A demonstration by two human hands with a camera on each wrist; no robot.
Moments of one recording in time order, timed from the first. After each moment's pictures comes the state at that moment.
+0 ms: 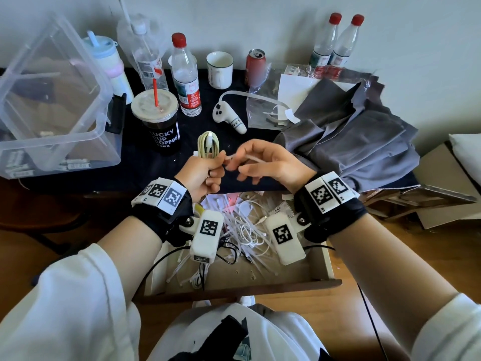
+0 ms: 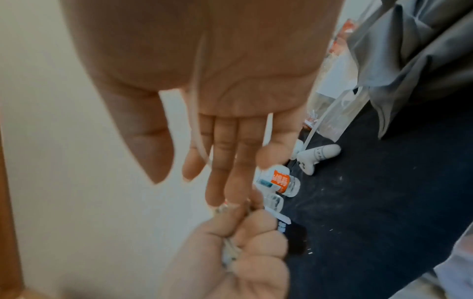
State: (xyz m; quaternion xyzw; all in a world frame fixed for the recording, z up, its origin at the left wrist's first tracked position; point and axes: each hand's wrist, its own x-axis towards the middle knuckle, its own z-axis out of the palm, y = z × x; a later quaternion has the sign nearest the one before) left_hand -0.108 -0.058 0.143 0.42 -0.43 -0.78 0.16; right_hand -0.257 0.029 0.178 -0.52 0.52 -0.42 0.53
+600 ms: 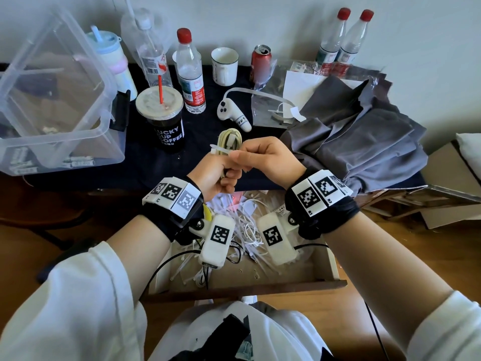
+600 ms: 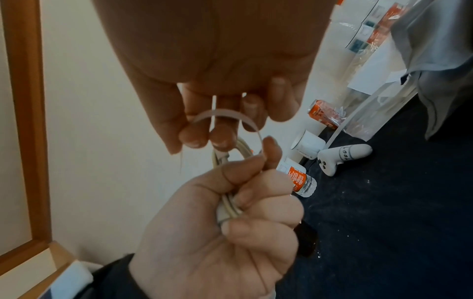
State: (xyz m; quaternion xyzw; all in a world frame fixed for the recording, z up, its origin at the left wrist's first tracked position) left_hand -0.114 -0.052 0.153 0.38 -0.47 -0.78 0.12; right_hand -0.239 0.011 0.178 -0.55 0.57 -0.44 0.43
